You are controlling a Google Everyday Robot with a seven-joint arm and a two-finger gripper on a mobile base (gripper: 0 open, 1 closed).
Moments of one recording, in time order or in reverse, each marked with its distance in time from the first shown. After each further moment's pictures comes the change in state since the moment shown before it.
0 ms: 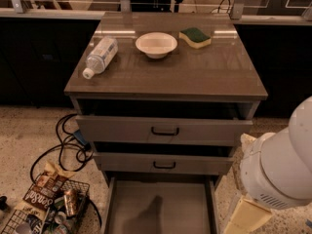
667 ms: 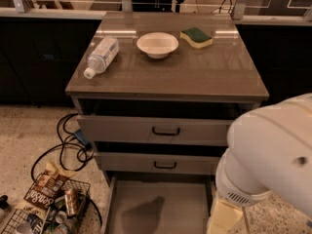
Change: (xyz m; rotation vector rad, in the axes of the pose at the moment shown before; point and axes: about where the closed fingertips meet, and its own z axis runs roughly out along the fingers) arm 0.002 0.009 0.071 -0.090 0.119 0.005
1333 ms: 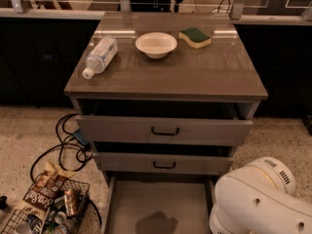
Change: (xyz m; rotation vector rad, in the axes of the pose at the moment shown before) arm 0.037 0.059 0.138 -0.169 0.066 0.112
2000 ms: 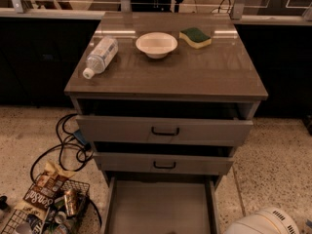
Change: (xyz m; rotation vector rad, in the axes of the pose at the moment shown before) arm 0.023 0.053 0.087 -0.101 -0.098 0.211
